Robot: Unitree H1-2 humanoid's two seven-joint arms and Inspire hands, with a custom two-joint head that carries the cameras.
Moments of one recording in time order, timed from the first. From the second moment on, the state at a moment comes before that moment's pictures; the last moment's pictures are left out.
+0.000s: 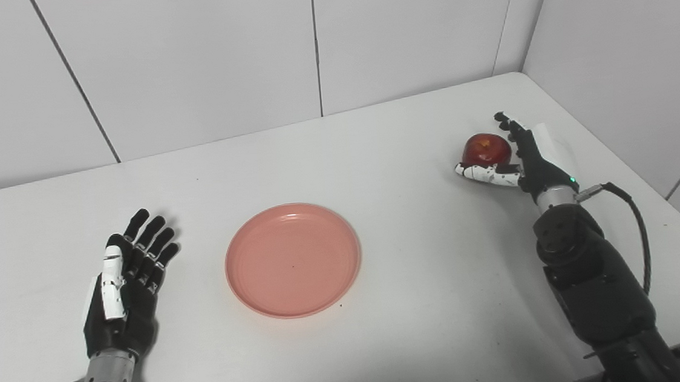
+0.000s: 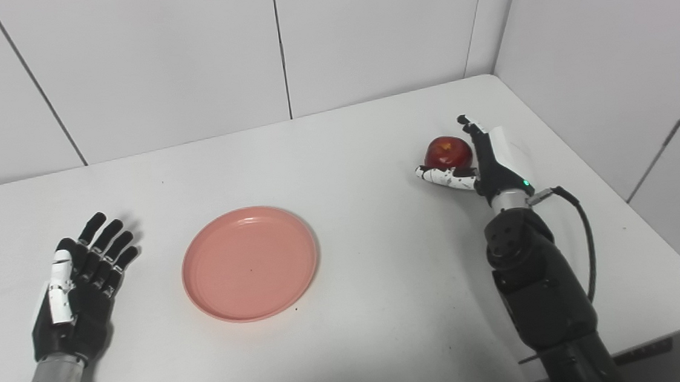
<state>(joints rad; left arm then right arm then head) -0.18 0.05 0.09 0.07 -0.33 0.15 -0.22 -0.22 -0.39 -0.09 -0.01 -0.53 0.45 -0.05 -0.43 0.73</state>
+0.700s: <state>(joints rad) -0.17 0.05 0.09 0.05 -0.33 0.17 -0.21 -0.23 -0.39 -0.10 0.04 -0.50 0.41 -0.07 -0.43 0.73</state>
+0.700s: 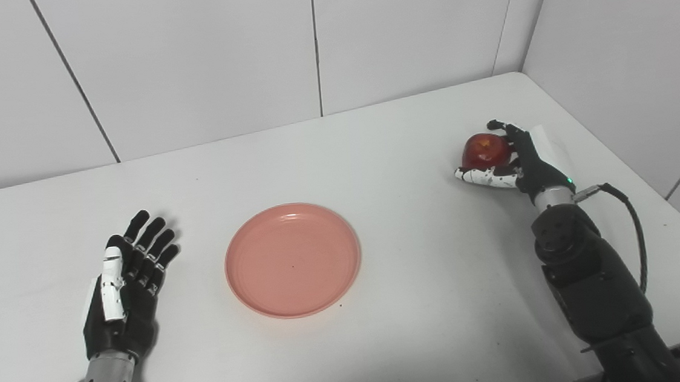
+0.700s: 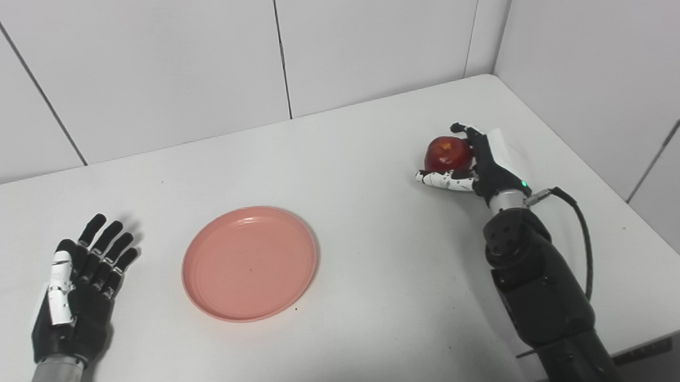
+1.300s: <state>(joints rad) -0.17 0.05 0.08 0.05 -0.33 0.17 -0.21 -0.32 -0.38 -0.09 0.22 -0.45 0.28 -0.19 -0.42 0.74</state>
